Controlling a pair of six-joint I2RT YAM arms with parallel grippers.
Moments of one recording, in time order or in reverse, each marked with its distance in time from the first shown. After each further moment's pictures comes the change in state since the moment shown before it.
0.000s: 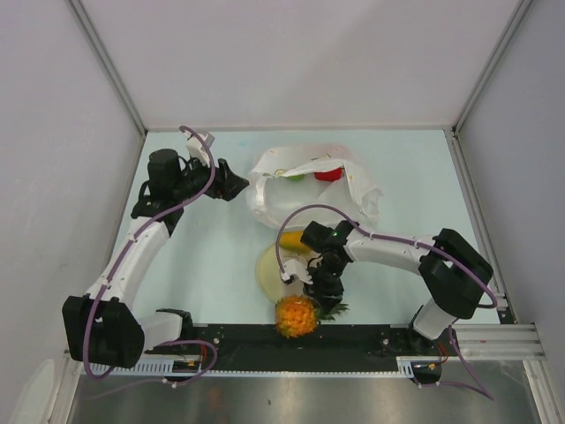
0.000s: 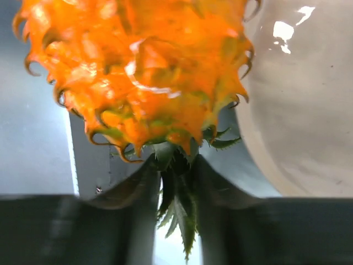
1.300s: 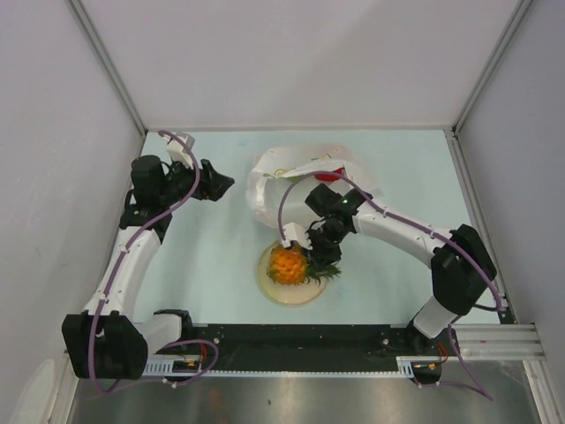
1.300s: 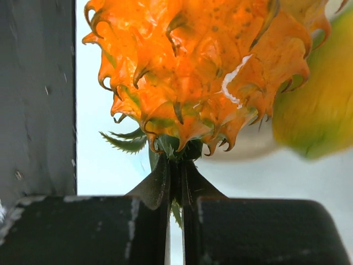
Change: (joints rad) left arm 0.109 -0.078 -0.050 0.008 0.003 -0.018; right arm -0.167 -0.015 0.231 -0.101 0.142 -0.225
